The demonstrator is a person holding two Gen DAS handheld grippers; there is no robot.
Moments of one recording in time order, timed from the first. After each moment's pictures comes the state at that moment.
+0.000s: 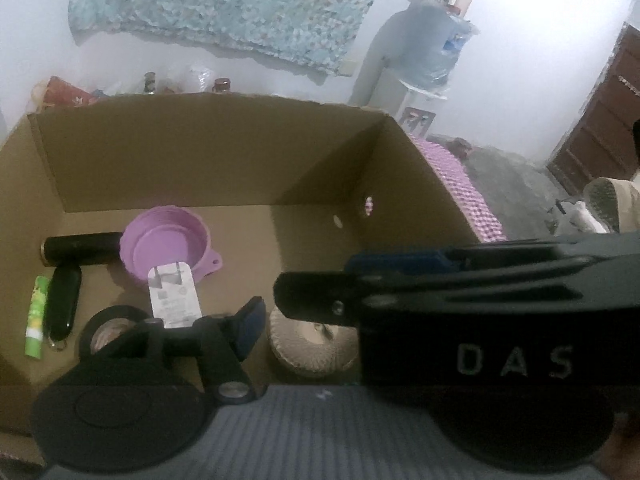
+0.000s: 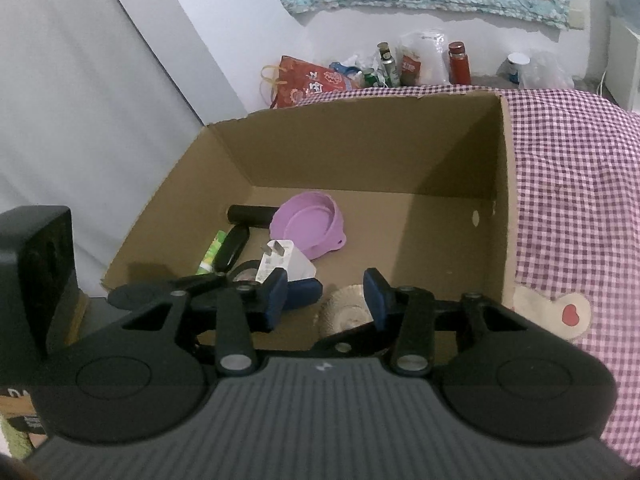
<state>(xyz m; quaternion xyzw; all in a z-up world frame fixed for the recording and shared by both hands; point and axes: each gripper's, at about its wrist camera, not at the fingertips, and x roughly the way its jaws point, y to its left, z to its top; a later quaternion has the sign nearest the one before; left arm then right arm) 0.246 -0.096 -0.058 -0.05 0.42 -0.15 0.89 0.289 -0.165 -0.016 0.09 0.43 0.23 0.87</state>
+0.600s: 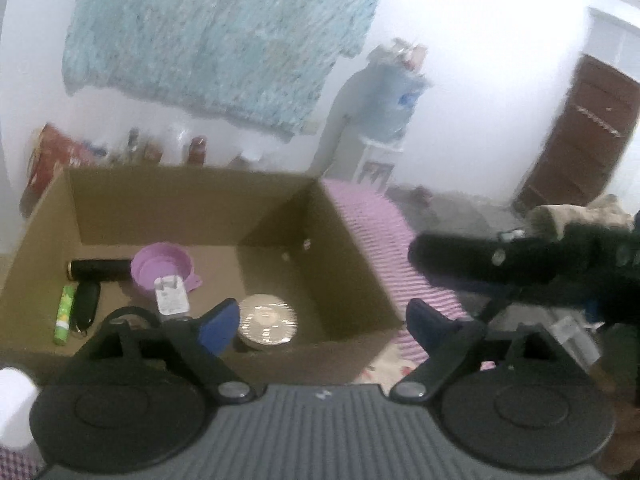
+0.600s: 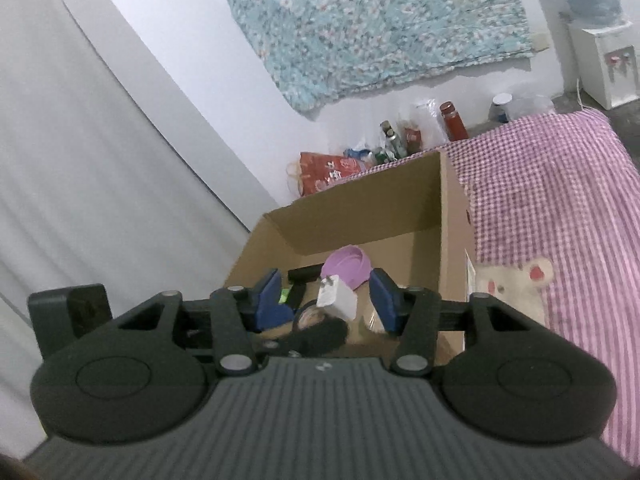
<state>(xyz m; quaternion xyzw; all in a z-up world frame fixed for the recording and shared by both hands) 0.146 -0.097 0.009 -0.07 0.33 -0.19 0.92 0.158 -0.254 0.044 0.23 0.31 0.22 0.90</state>
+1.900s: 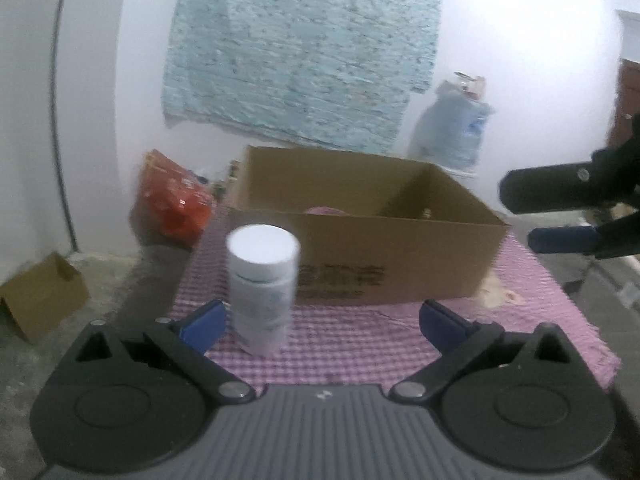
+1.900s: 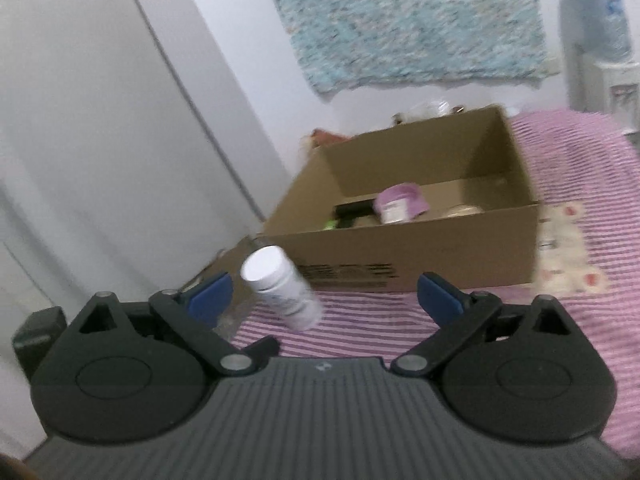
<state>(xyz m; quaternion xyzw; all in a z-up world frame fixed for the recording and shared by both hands) 0.016 0.008 -0.032 -0.03 0.27 -0.06 0.96 0.051 -0.110 0.032 0.15 0.31 0.22 0.91</state>
